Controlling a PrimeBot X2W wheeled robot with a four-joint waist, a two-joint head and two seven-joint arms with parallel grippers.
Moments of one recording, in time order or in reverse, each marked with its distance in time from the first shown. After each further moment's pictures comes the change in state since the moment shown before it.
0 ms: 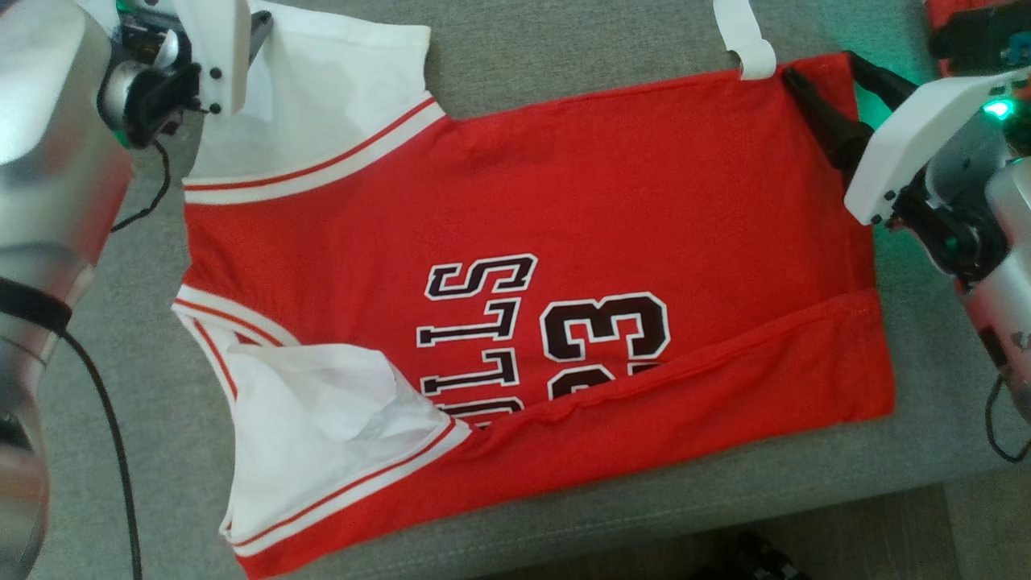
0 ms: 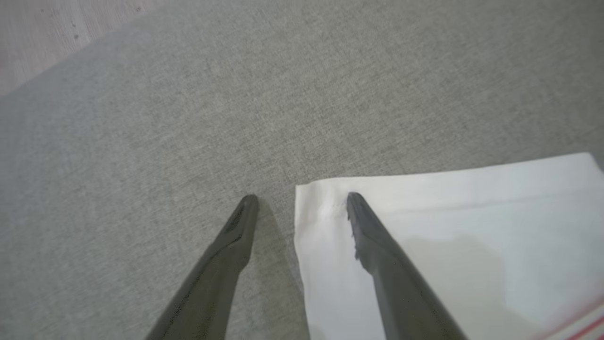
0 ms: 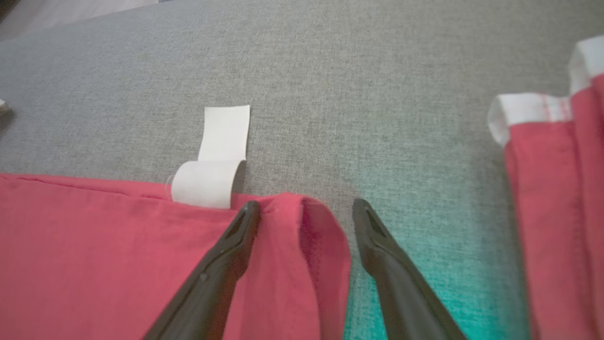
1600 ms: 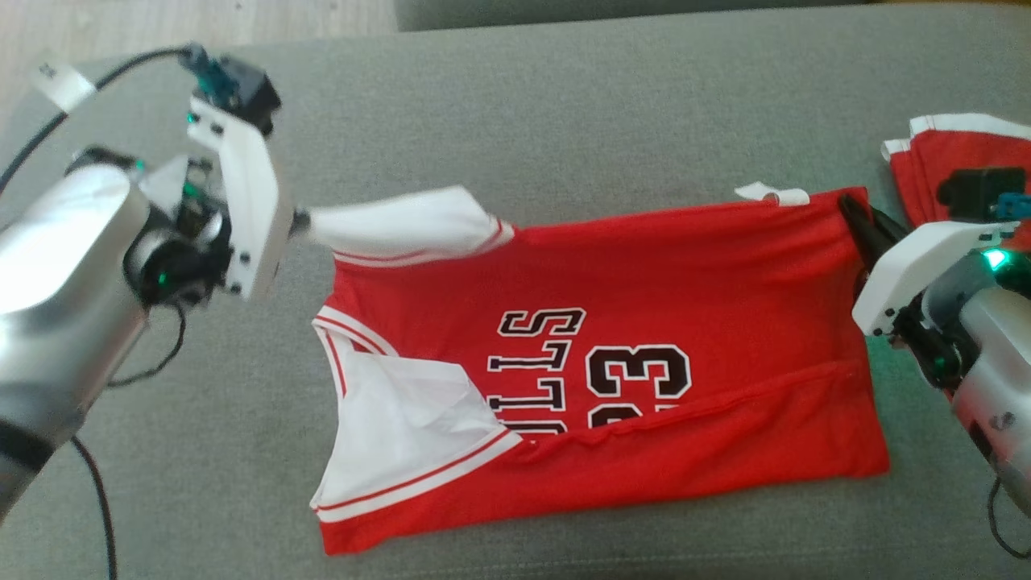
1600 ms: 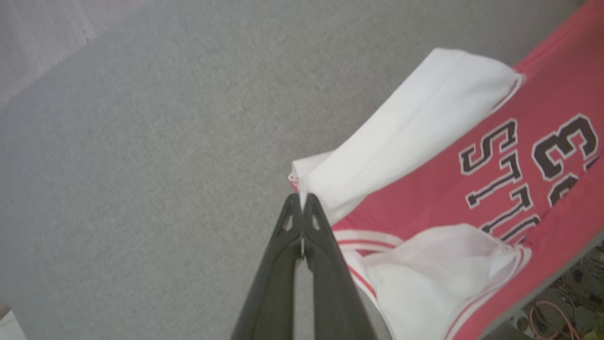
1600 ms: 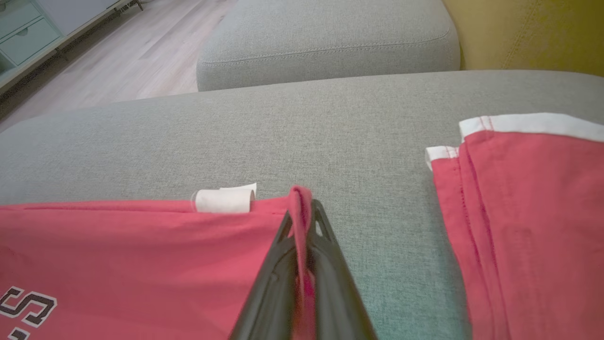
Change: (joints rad) left arm 0.228 0.152 -0.146 -0.283 -0.184 -0.104 0.117; right arm 0.078 0.005 0.227 0.340 0.179 0.000 -0.325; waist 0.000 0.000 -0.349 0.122
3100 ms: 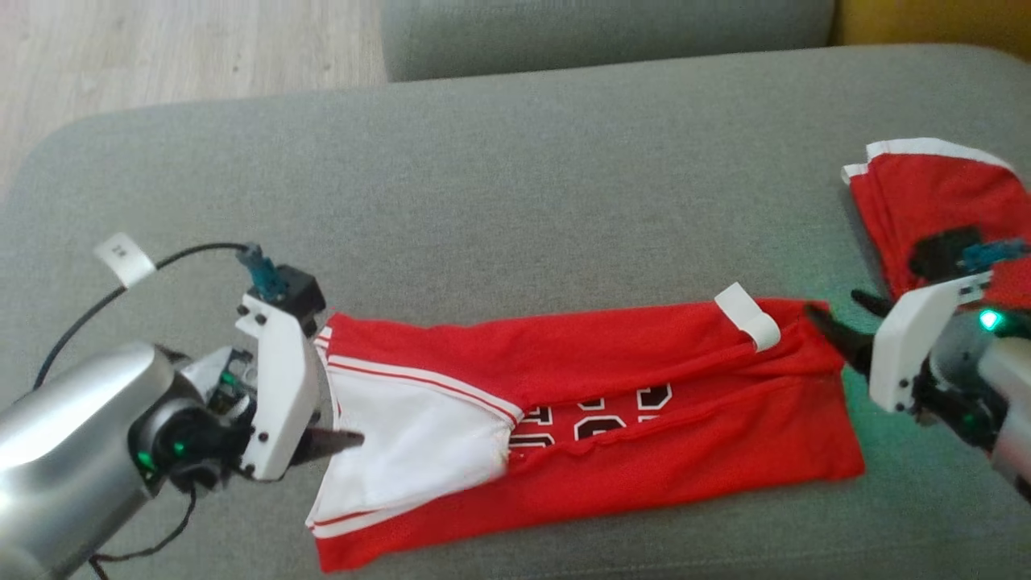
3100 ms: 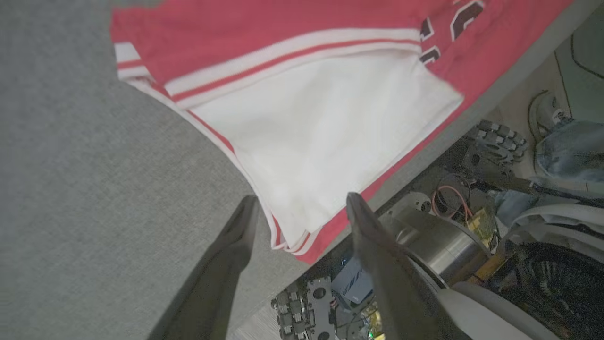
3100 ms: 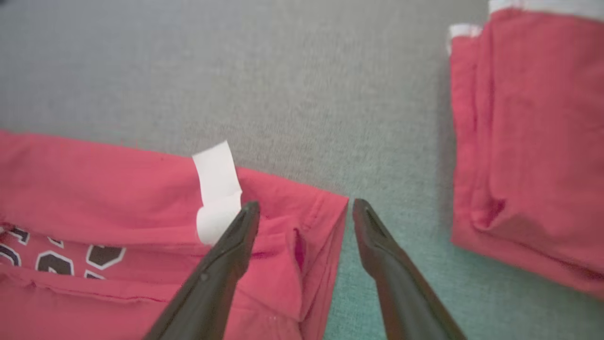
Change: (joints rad) left arm 0.297 0.201 -0.075 -0.430 -0.235 0.107 0.200; right arm 0.052 -0.169 0.288 -0.189 0.172 0.000 0.217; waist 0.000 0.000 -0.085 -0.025
